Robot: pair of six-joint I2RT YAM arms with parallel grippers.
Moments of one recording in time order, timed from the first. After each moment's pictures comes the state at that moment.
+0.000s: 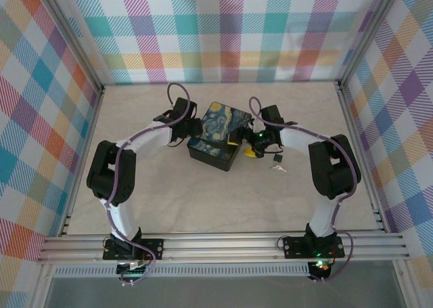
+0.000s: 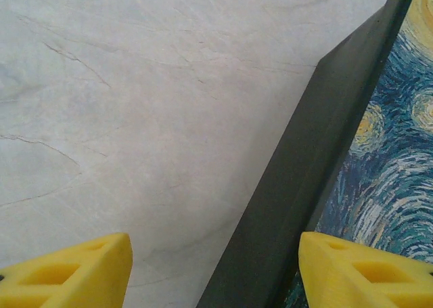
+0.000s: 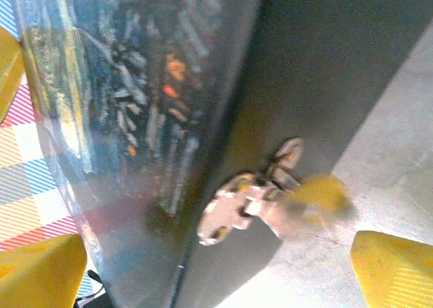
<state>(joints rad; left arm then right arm) -0.42 1.83 1.31 -0.41 -0.17 -0.50 0.35 1.86 1.16 -0.34 -0.69 0.62</state>
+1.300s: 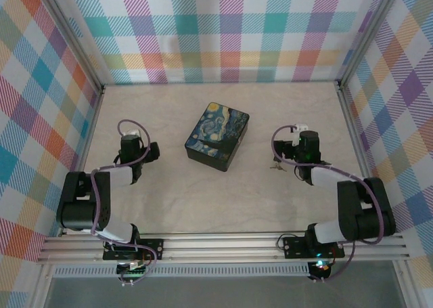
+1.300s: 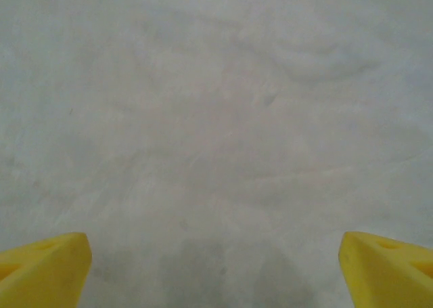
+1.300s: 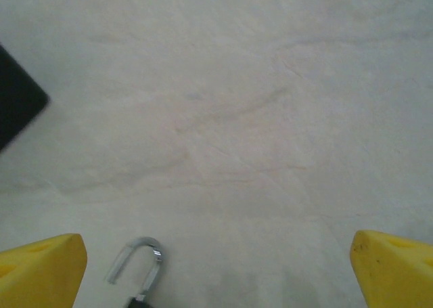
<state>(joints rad) 0.00 1.51 0.53 0.34 -0.11 -0.19 0.12 1.42 0.51 0.32 0.01 0.04</state>
